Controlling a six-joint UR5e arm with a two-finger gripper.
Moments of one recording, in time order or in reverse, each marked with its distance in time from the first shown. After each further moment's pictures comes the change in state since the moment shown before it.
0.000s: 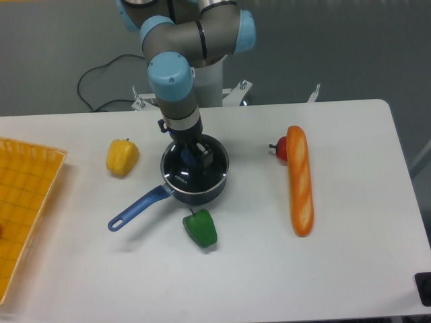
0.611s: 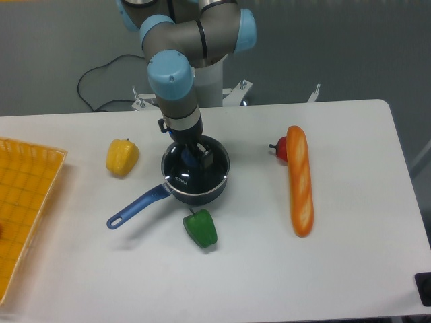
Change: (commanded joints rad) arm 0.000 0.000 0.031 -0.009 -0.002 0.003
